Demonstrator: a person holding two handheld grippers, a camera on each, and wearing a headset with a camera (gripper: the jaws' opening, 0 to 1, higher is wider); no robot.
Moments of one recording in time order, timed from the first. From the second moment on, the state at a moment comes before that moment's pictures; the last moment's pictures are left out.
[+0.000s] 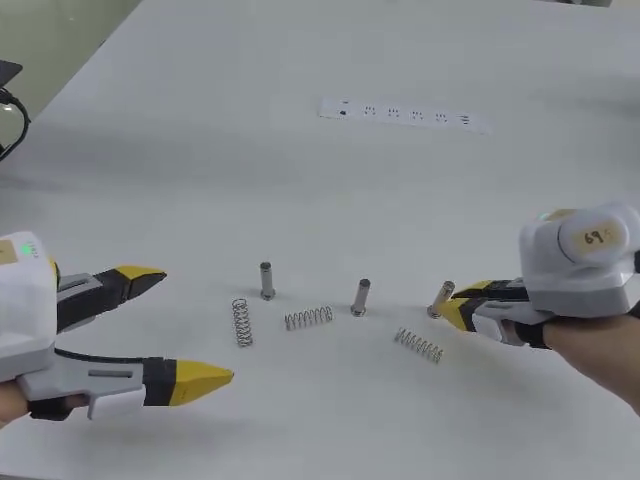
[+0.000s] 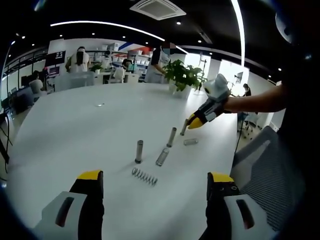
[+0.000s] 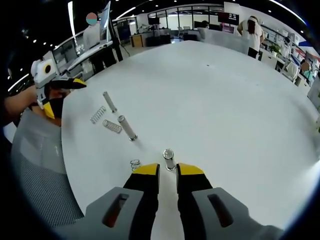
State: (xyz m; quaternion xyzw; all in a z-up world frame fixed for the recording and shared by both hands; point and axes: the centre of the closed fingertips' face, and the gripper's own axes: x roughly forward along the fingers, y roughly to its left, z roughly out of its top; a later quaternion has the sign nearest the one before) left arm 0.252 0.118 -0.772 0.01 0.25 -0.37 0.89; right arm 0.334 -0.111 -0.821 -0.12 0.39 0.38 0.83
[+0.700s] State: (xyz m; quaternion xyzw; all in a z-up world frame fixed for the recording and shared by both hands) left arm 0.255 0.121 -0.771 0.01 0.25 -0.37 0.89; right arm 0.330 -0.111 -0.815 -0.11 0.38 0.38 0.83
